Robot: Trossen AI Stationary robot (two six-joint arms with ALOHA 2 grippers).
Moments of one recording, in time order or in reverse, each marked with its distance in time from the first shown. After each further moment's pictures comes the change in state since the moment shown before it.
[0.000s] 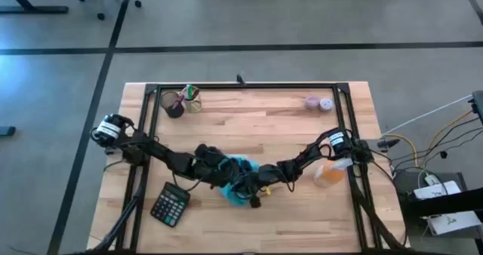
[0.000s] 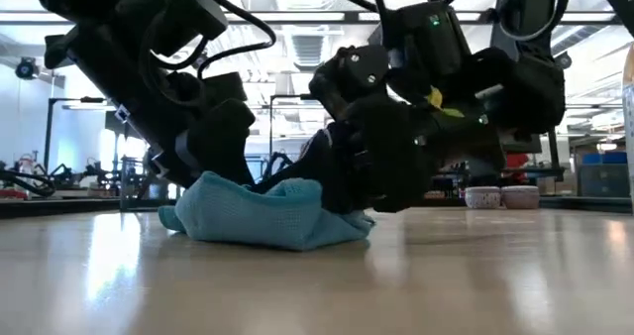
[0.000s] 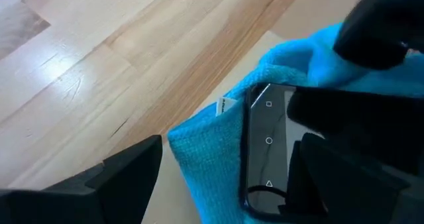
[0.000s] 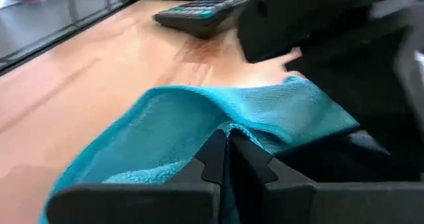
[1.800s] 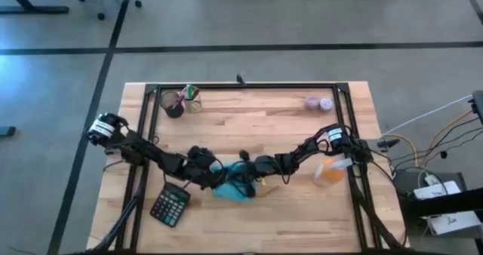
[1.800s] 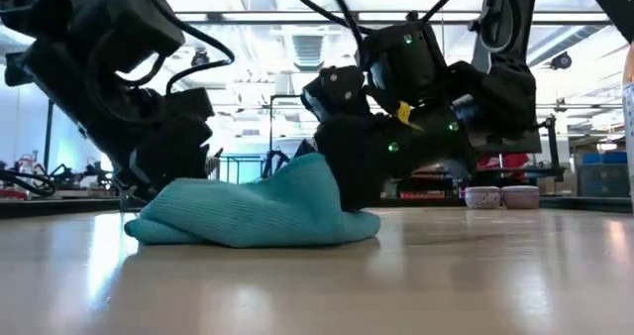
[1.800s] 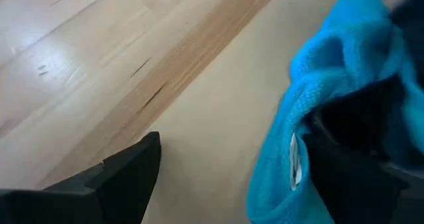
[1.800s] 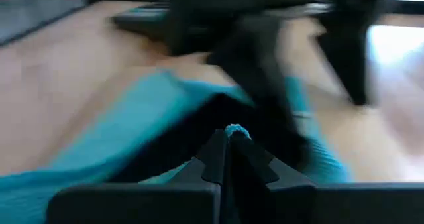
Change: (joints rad) left arm -0.033 -0.023 -0.158 0.085 0.030 -0.083; right arm -0.050 0.002 0.022 -0.018 -0.203 -0.036
